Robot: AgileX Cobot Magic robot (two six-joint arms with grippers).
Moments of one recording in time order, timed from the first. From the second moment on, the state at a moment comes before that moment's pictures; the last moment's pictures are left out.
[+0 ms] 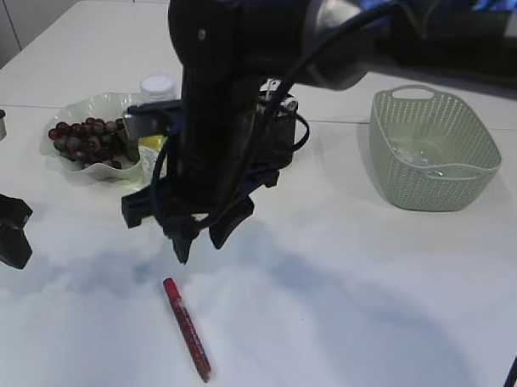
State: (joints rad) left arm -0.11 1.54 -0.90 -0.17 0.80 0.06; right arm 0.75 2.13 -1.87 0.13 1.24 0.16
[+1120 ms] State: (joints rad) left arm -0.11 1.54 -0.90 -0.19 0.80 0.06; right arm 0.84 2.31 -1.87 0.08 1.14 0.37
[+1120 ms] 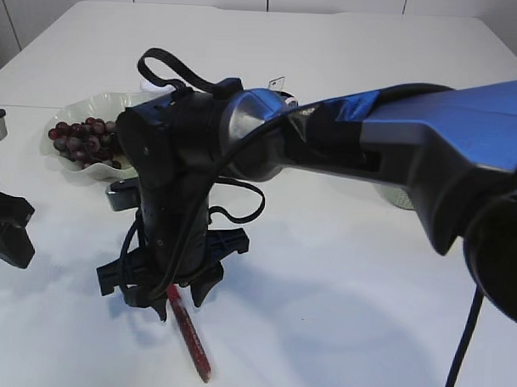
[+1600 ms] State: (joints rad) left arm -0.11 1.54 -0.90 -0.19 0.80 0.06; right arm 0.84 2.34 -1.87 0.08 1.14 0.37
